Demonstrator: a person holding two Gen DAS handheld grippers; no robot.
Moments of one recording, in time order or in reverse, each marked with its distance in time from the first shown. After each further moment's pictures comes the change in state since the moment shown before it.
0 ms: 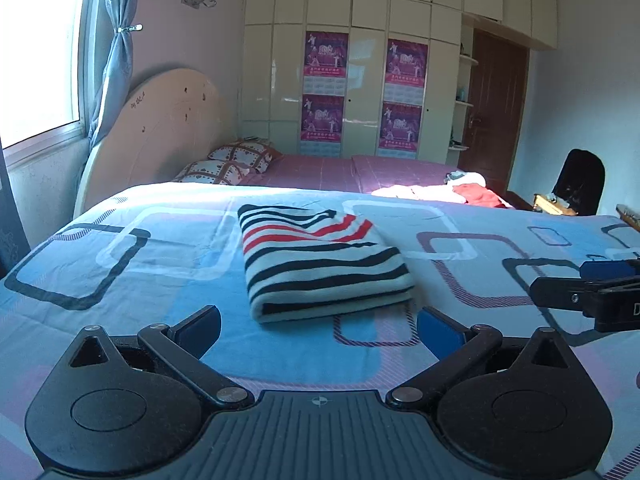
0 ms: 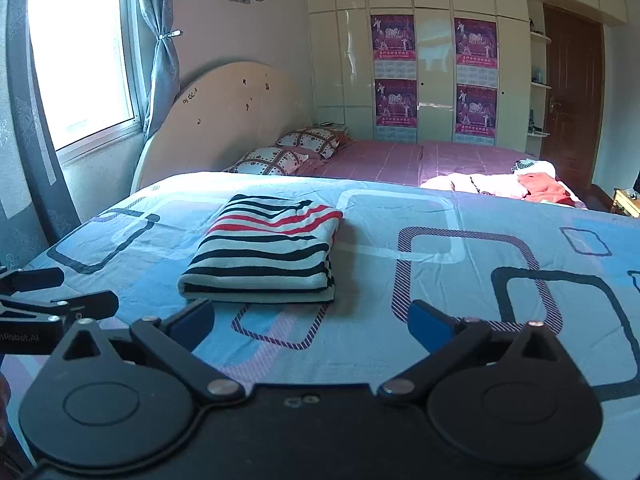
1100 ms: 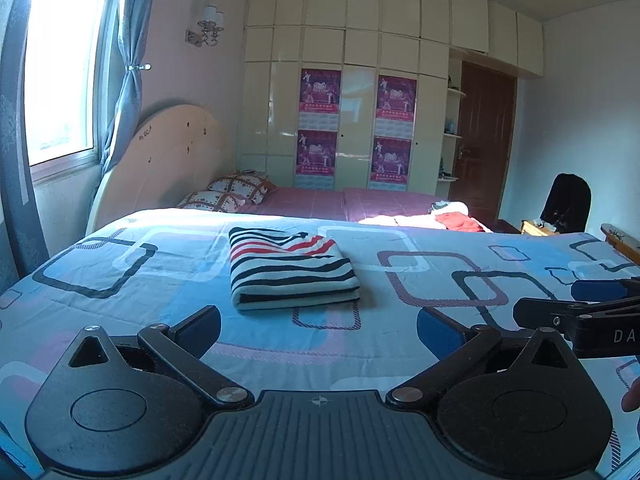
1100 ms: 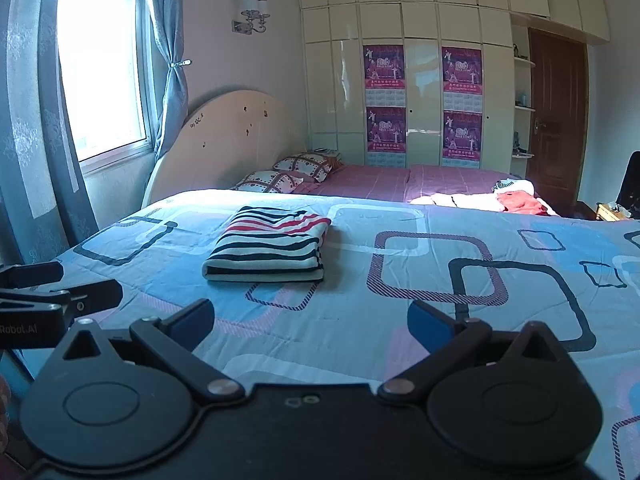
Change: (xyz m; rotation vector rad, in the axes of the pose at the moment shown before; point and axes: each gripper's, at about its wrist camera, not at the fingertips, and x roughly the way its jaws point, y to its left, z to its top) left arm -0.119 -0.045 -0.035 -0.007 -0.108 0.001; right arm -0.116 0.001 -0.047 -0.012 -0.089 -0.015
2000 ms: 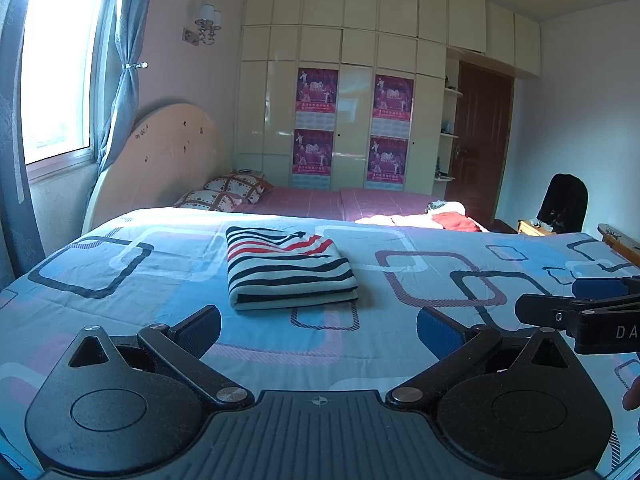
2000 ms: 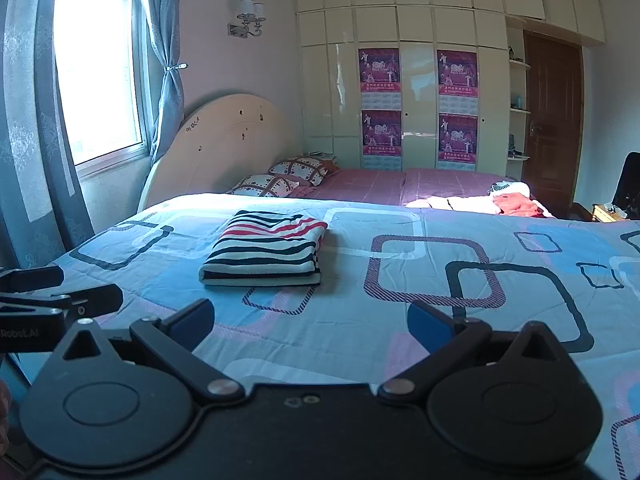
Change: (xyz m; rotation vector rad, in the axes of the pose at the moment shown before) left arm 0.003 0.001 -0.002 -0.001 0.001 -0.012; right arm 0.000 0.000 0.002 0.005 -0.008 -0.011
